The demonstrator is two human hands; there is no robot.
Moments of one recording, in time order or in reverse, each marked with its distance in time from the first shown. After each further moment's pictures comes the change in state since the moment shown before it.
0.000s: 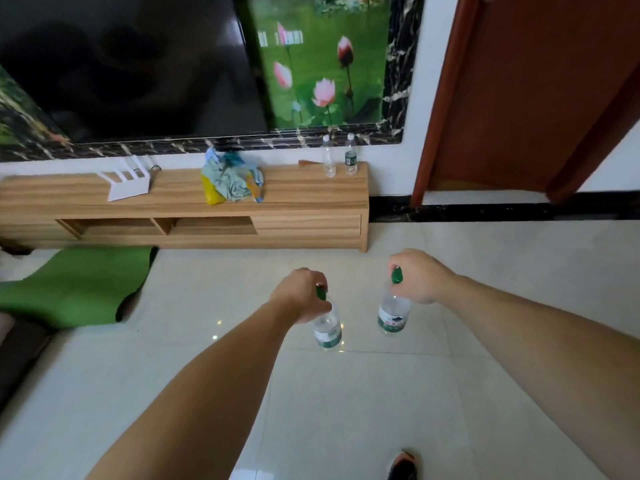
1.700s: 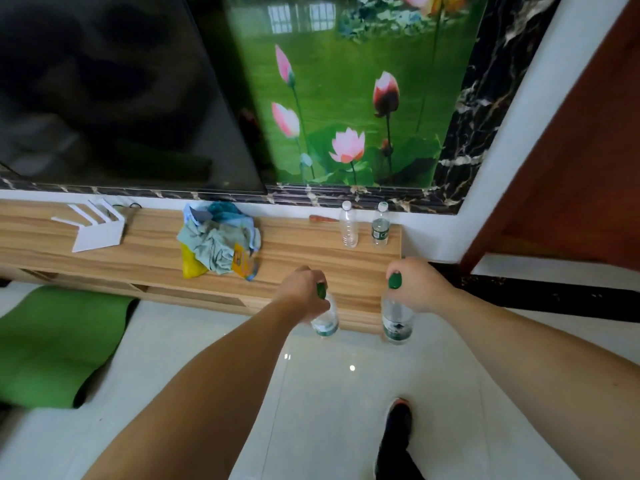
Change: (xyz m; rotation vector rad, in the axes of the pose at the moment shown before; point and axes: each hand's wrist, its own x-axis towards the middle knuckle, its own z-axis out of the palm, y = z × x) left_hand 0.553 -0.027 -0.156 0.008 -0.002 -0.159; right_hand 0.562 0.077 -0.153 0.110 -0.048 0.016
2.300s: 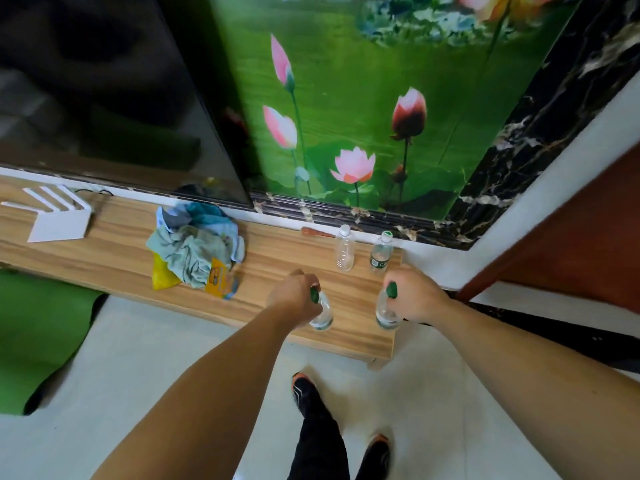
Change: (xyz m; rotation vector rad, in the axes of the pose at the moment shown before) left_hand 0.157 -0.006 -0.011 -0.072 0.002 -0.069; right_hand 0.162 0.020 -0.037 -0.148 -0.149 -0.021
